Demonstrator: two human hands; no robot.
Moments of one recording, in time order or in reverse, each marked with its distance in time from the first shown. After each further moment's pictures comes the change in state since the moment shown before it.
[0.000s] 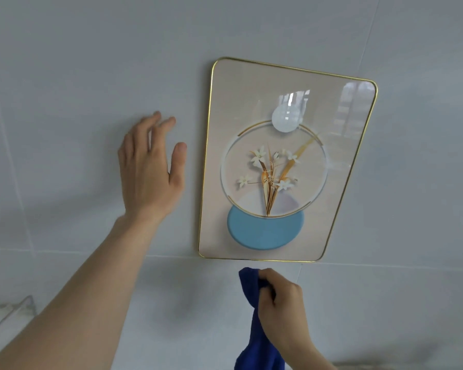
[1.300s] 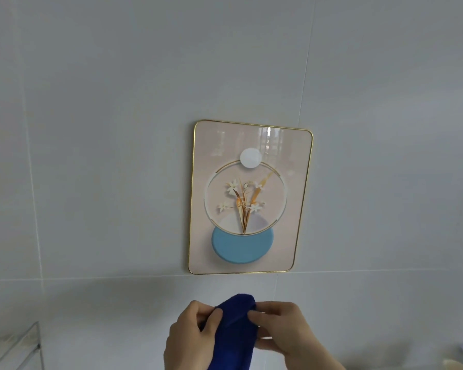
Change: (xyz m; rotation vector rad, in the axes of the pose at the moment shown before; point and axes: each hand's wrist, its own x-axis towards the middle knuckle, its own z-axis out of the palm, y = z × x) left_hand -0.207 0.085 -0.050 -0.390 -0.682 -0.780; right_hand -0.044 -0.052 -0.072 0.378 -0.225 0.691
